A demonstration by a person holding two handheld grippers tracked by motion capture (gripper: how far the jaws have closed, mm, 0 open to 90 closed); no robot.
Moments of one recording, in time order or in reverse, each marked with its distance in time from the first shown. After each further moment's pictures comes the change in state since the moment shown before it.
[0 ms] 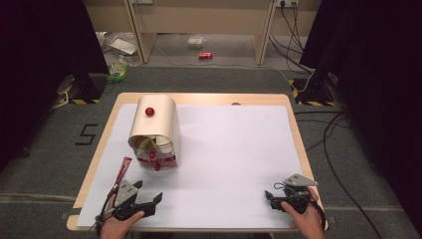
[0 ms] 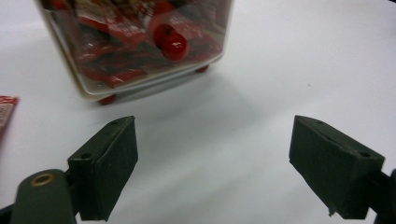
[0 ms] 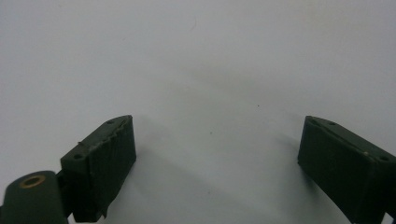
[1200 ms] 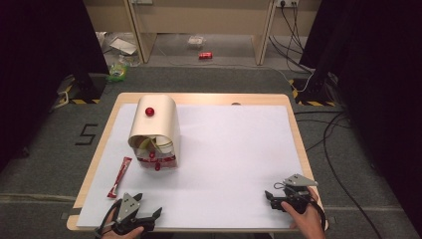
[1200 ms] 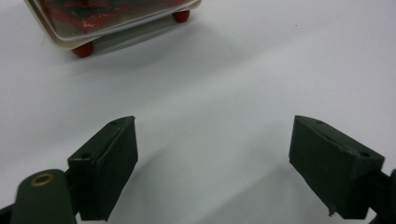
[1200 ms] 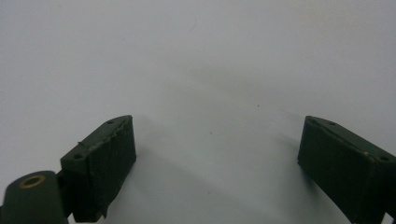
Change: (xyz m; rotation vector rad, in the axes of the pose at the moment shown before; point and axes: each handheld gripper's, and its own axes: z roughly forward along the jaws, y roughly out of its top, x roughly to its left) left arm -0.008 -0.030 -0.013 0.062 -0.003 0.069; right arm 0.000 0.000 0.000 0.000 0.000 0.000
